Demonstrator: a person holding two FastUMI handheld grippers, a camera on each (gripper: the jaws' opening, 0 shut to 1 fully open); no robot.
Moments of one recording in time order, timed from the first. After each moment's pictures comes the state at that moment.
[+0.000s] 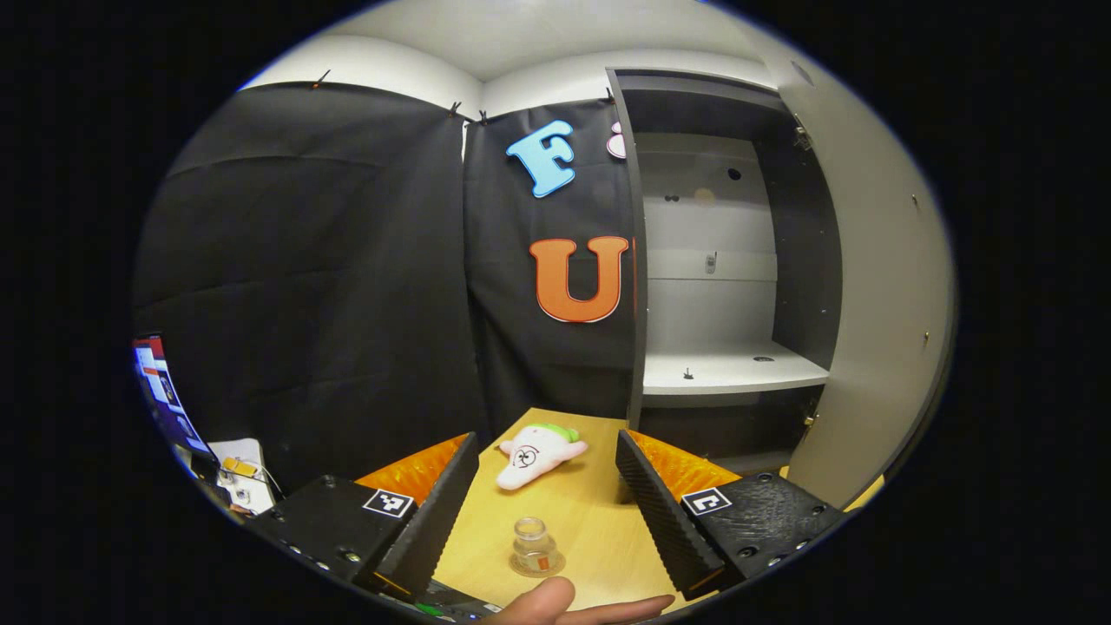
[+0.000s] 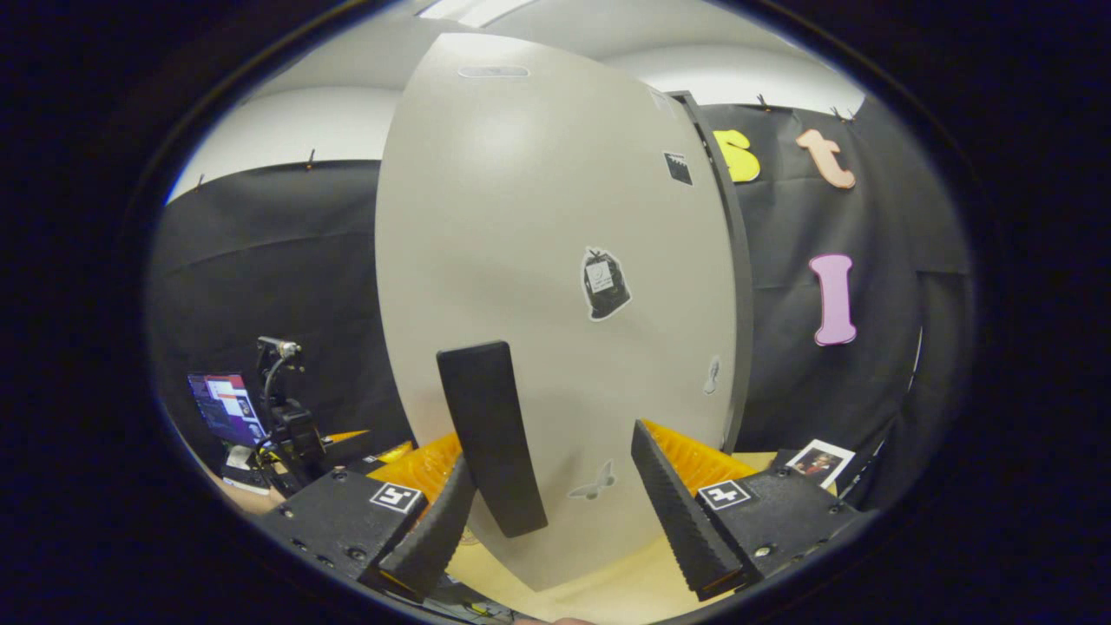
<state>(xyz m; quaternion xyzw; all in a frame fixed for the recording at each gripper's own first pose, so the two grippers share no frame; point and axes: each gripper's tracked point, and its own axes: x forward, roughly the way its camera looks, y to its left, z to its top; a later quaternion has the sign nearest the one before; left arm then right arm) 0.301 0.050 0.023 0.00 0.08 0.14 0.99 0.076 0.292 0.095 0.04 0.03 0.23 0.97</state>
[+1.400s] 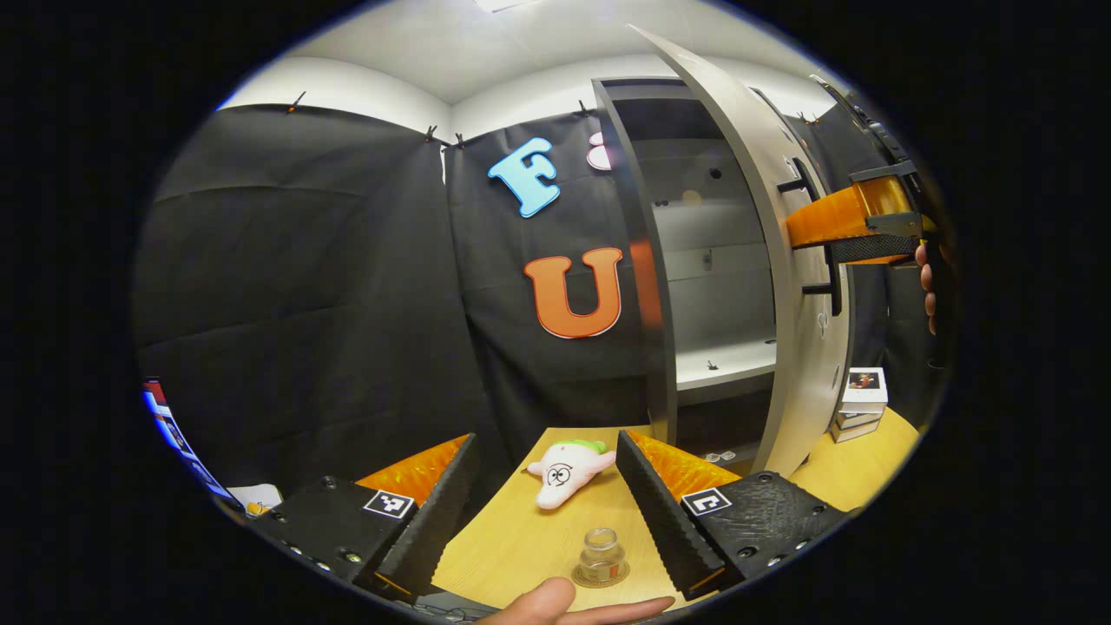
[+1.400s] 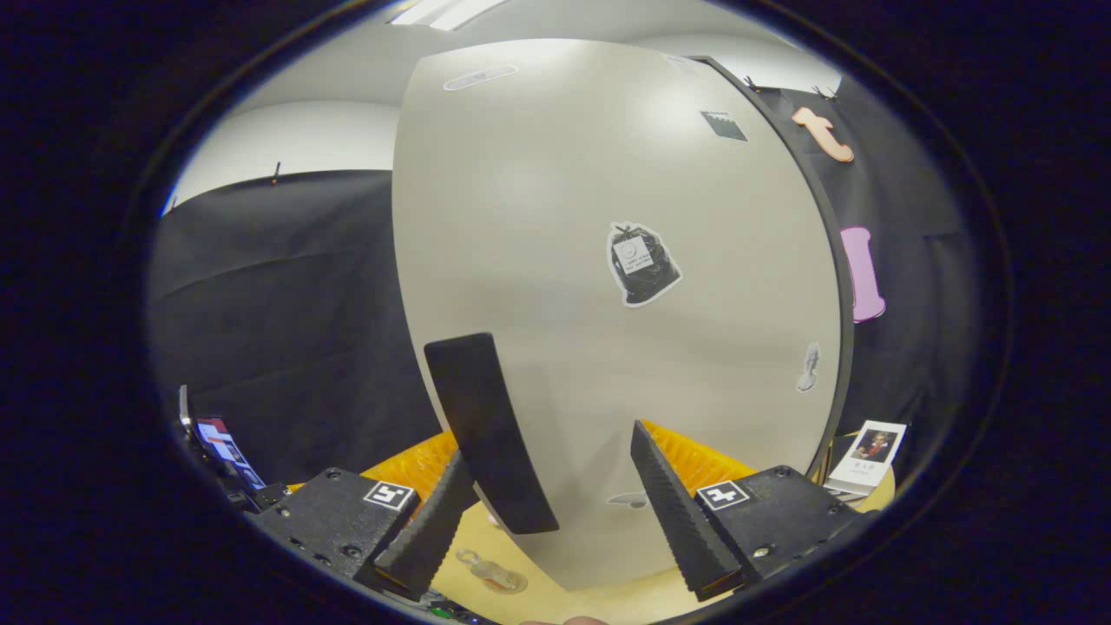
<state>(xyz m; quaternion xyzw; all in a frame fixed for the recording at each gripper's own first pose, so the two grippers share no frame) 0.294 0.105 0.012 0.05 0.05 0.11 0.99 0.178 0.403 0.102 0.08 0.01 0.22 0.97</state>
